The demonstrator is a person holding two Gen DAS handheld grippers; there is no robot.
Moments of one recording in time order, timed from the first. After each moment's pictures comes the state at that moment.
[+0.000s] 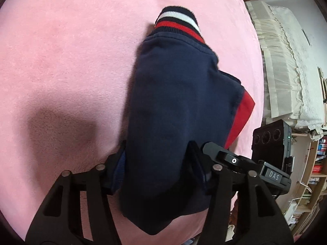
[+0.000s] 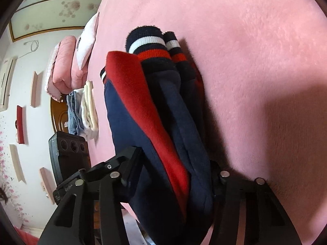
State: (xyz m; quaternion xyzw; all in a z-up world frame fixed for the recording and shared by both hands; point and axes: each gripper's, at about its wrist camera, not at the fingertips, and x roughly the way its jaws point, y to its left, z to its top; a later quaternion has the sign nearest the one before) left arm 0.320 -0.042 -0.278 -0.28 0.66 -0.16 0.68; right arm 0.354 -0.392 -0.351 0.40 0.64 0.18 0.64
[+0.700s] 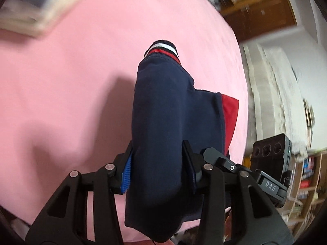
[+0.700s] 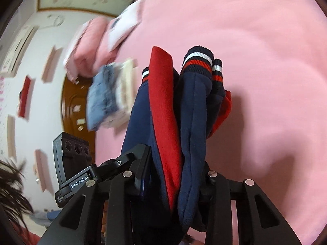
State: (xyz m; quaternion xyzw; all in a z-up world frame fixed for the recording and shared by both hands) left arm 0.287 0.242 -0.114 -0.33 0.56 -0.09 0.75; right arm 0.352 -0.124 -0.207 0.35 0.59 0.26 0.68
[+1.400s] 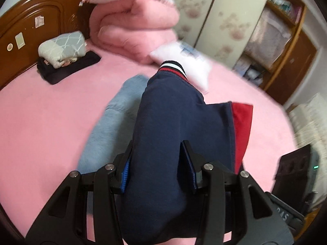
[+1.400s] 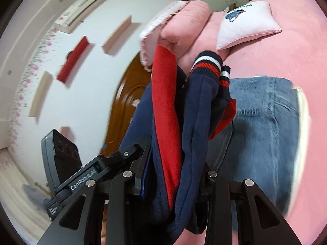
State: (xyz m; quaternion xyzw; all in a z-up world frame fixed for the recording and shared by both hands) left arm 0.438 0.661 0.004 -0.19 0.39 0.13 0.89; right arm 0.553 0.308 -0.128 0.31 0.44 0.43 0.72
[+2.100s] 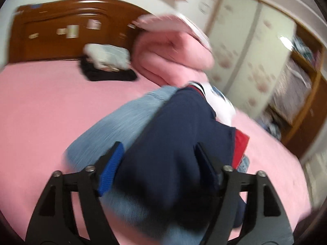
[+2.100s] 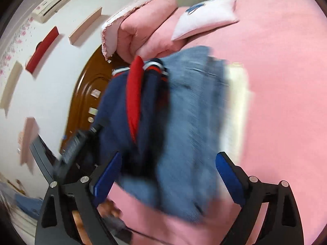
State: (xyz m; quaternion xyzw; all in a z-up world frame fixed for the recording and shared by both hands) left arm 0.341 0.572 -0.096 -0.26 0.18 0.29 0.90; right arm 0.496 0.139 -0.225 0.24 0.48 0.35 0.77
